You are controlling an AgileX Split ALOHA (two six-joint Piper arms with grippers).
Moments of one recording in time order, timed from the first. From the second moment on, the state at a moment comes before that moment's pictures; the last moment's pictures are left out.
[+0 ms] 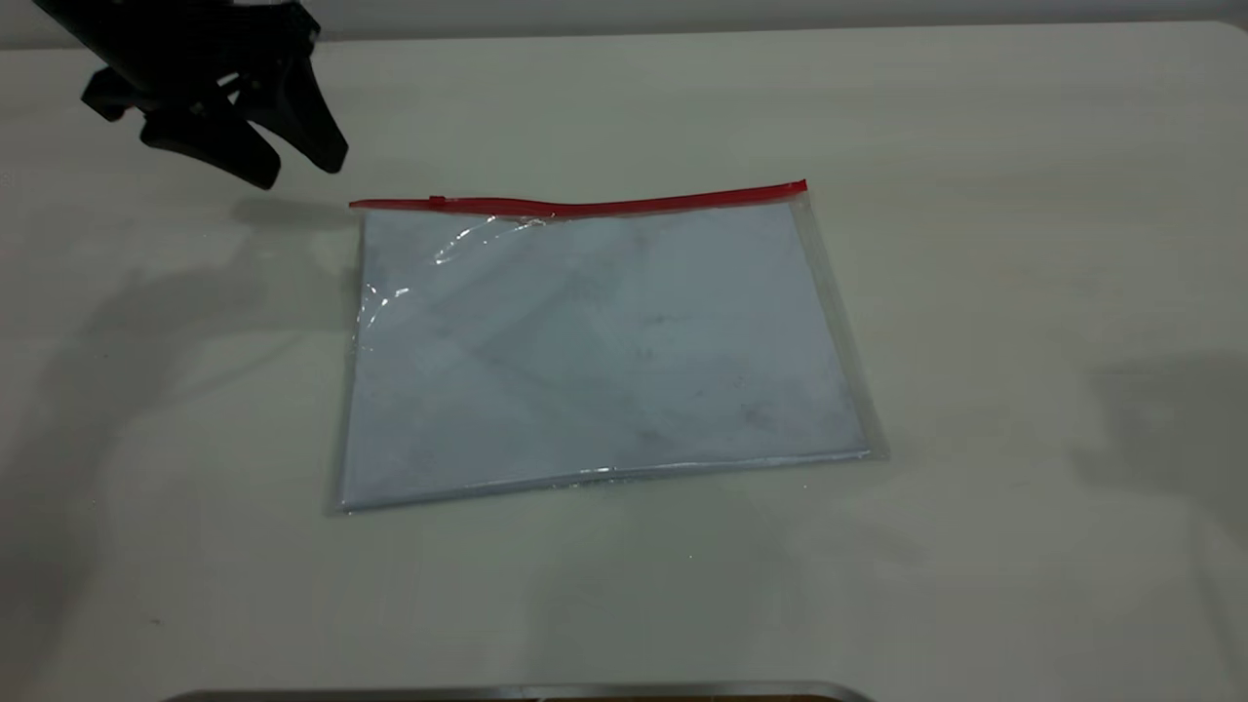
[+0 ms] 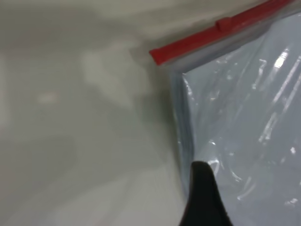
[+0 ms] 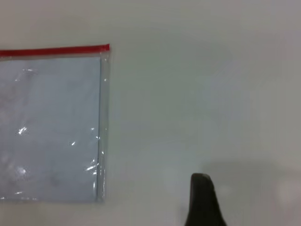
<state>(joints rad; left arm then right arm) -0.07 2.19 -1.32 -0.65 0.52 0.56 -0.04 1.31 -0.76 0.37 0.47 -0.35</state>
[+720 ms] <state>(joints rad) -0.07 2.40 -1.35 -0.77 0.38 0.67 -0.04 1.46 -0.80 0.56 0.46 -0.56</state>
